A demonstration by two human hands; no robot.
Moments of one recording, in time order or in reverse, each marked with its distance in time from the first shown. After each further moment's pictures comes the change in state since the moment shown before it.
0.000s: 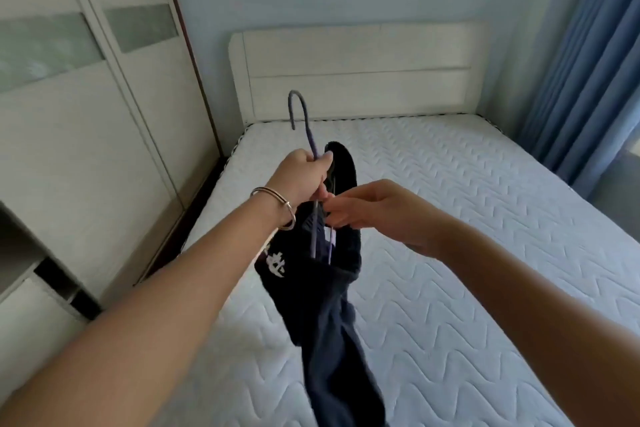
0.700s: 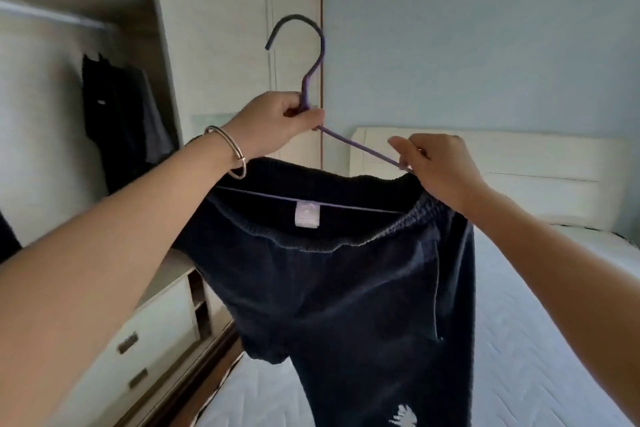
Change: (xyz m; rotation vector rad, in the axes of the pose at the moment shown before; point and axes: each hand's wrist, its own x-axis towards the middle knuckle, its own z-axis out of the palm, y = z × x) left_hand -0.197 0.128 -0.248 0.649 0.416 0.479; right_hand -0.017 -0.186 0.089 -0.576 0.493 -0.643
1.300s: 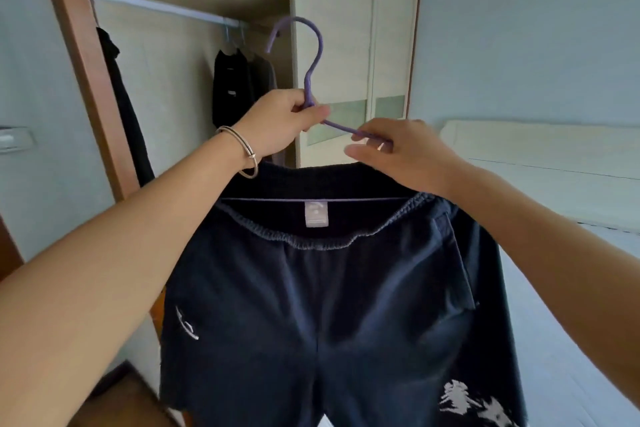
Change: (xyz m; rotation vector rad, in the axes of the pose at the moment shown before) left_hand -0.103 -0.151 -0.191 0.033 0.133 -0.117; right_hand -0.007 -0.258 0.147 0.154 -0.293 -0.296
